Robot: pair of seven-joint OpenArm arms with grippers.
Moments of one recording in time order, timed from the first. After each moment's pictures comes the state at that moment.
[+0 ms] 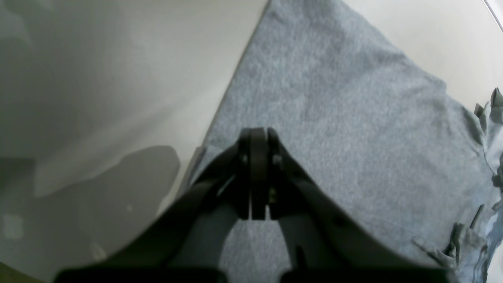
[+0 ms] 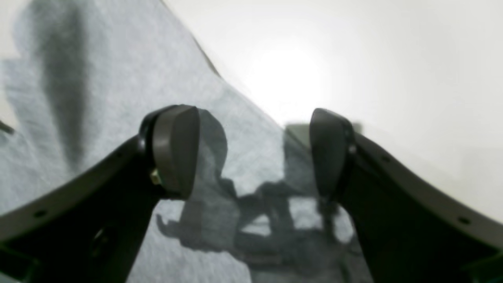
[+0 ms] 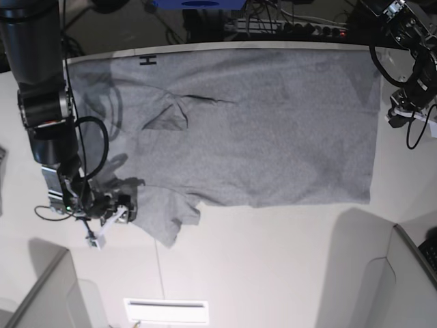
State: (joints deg) left arm 14.4 -14.2 -51.3 104.4 -45.7 -10.2 73.7; right arm 41.3 17.7 -21.8 23.8 36.1 20.6 -30.4
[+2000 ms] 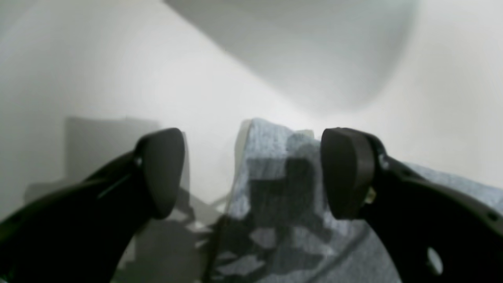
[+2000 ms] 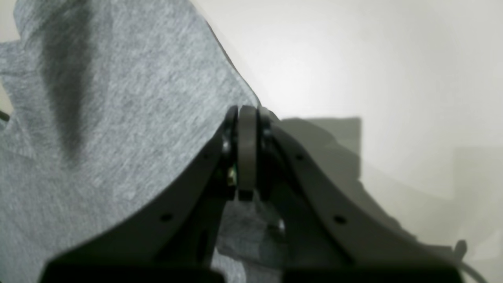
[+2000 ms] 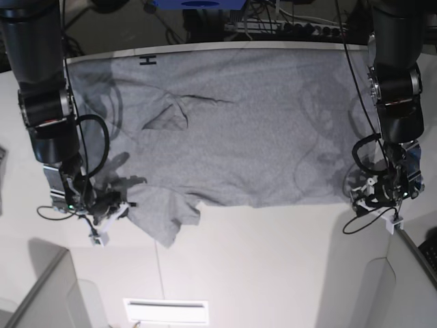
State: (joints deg) left arm -31.8 -26.5 -5.7 36.3 -23.8 -10.3 39.7; right arm 40.9 17.7 -23.4 24.2 36.2 20.6 -30.7
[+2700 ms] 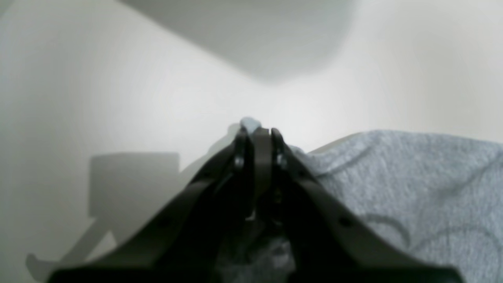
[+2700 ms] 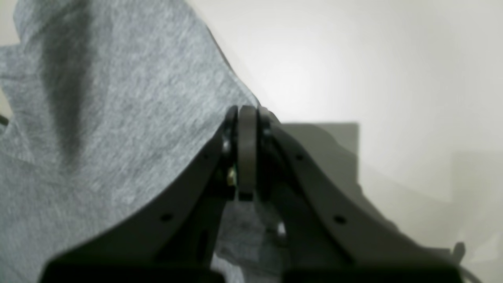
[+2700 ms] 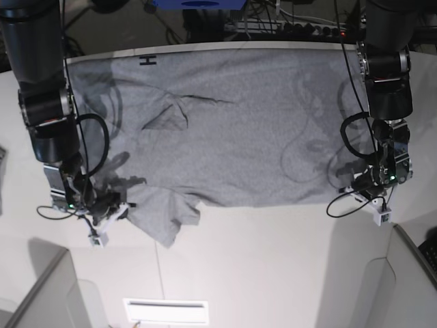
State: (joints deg) left arm -22.6 -24.1 -6.0 48.9 -22.1 -10.4 37.2; right arm 40.8 17.7 -23.4 24.4 35.9 20.6 -28.6
